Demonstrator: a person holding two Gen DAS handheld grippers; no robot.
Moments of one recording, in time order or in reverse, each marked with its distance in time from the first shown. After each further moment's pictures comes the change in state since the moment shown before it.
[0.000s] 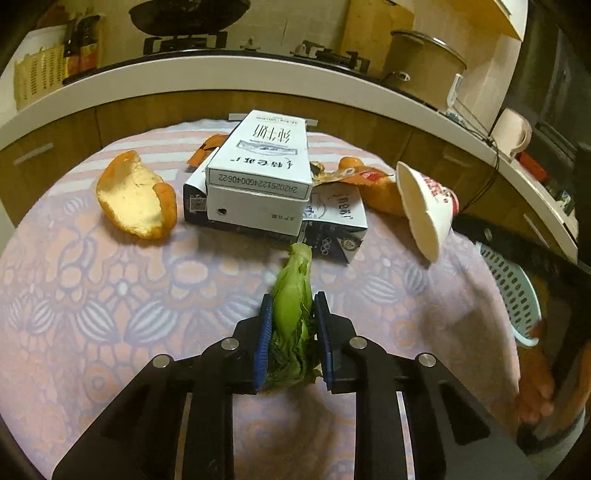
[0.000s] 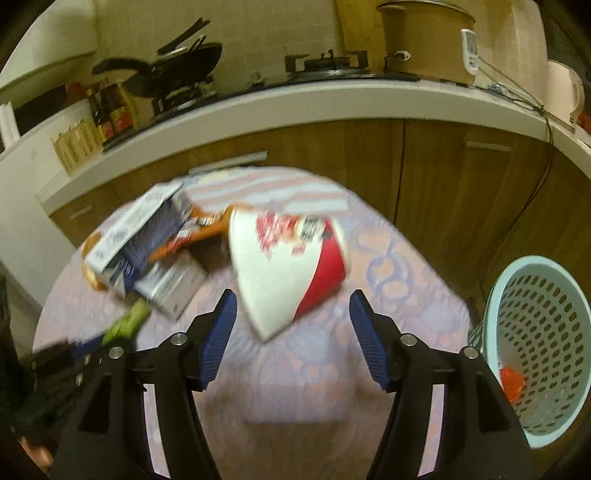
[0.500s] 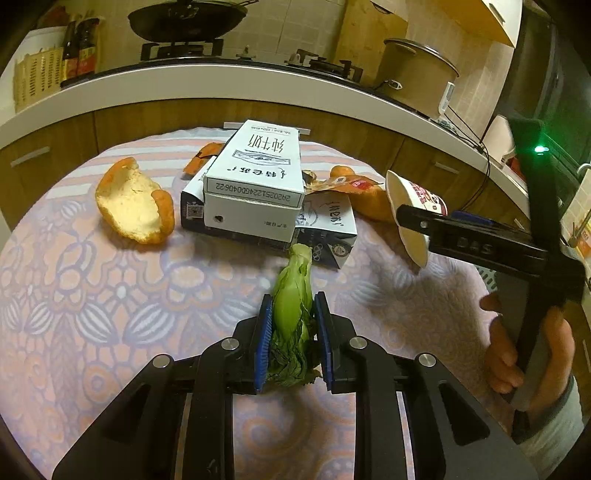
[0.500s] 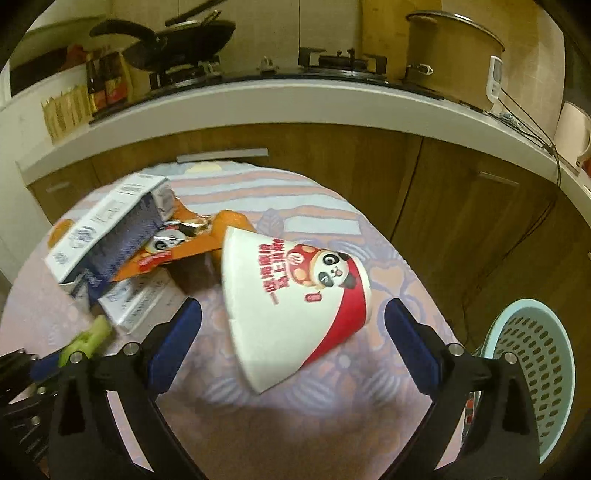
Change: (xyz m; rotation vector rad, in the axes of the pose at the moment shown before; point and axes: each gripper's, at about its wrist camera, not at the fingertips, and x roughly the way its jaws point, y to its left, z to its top) left arm -0.011 0.004 -0.006 -0.006 -0.031 -0.031; right arm 0.044 0.022 0.021 -0.131 0.036 -0.094
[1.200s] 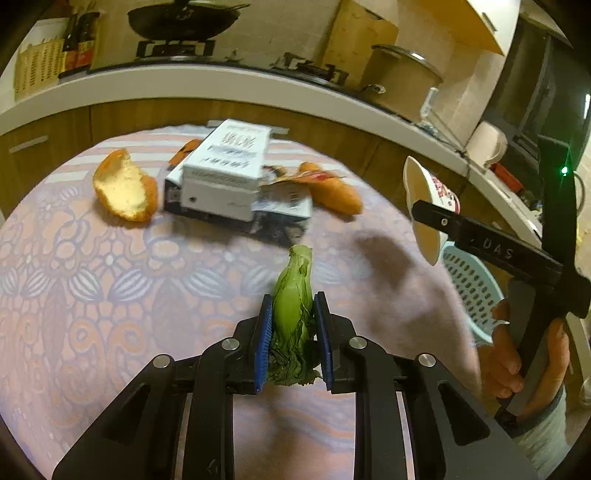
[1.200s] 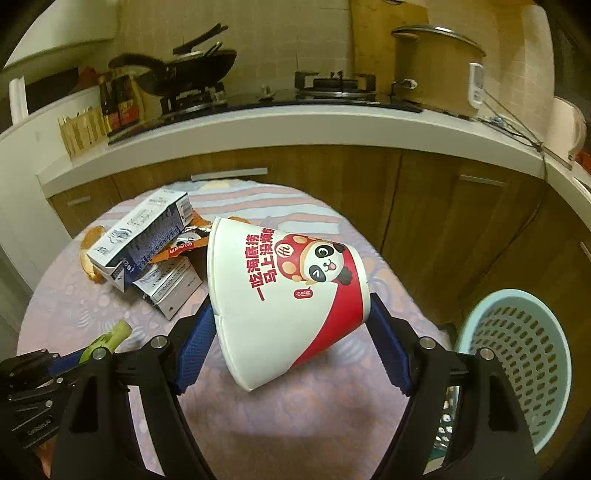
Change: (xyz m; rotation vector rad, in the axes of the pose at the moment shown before) left arm -0.027 -0.030 -0.010 -0.025 -0.008 -0.078; right arm -0.068 -0.024 -0.022 0.030 -0.085 0.044
